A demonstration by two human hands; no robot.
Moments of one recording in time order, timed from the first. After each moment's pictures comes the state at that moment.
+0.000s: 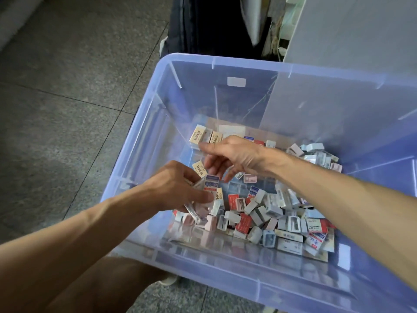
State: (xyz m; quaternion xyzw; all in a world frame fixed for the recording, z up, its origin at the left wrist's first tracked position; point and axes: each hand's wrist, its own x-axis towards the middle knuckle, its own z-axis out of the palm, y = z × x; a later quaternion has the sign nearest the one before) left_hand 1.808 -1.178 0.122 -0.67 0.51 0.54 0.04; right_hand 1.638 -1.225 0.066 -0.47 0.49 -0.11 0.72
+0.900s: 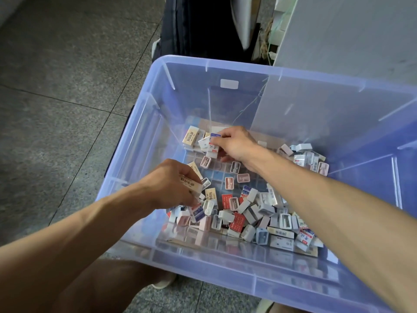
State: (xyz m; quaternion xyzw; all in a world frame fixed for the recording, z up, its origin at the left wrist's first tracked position) left_hand 1.809 -1.179 0.124 -0.67 0.54 0.51 0.04; right_hand 1.639 -1.239 0.038 -0.42 0.67 -0.24 0.57
